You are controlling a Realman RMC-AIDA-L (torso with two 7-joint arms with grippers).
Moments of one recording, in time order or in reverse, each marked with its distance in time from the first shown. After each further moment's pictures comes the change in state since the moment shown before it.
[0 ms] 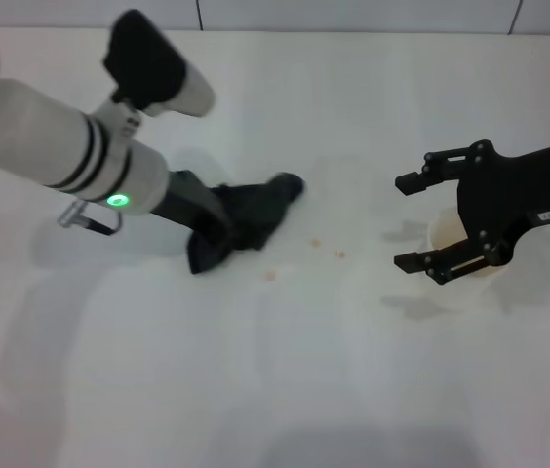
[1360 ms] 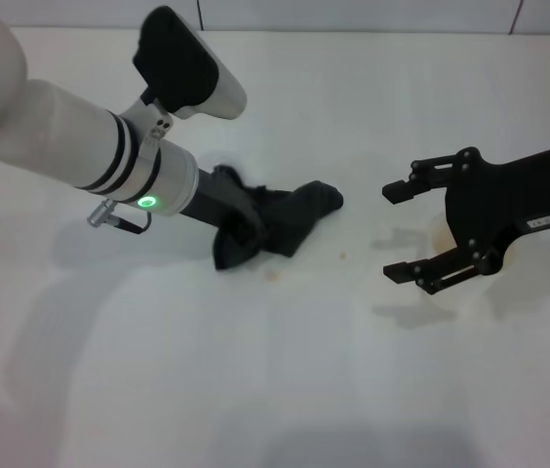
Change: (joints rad) left arm 0.015 -0.003 0.127 0.059 -0.086 -0.034 -0.021; right arm 0.002 0.001 -0.032 -0.004 0.016 -0.001 0.007
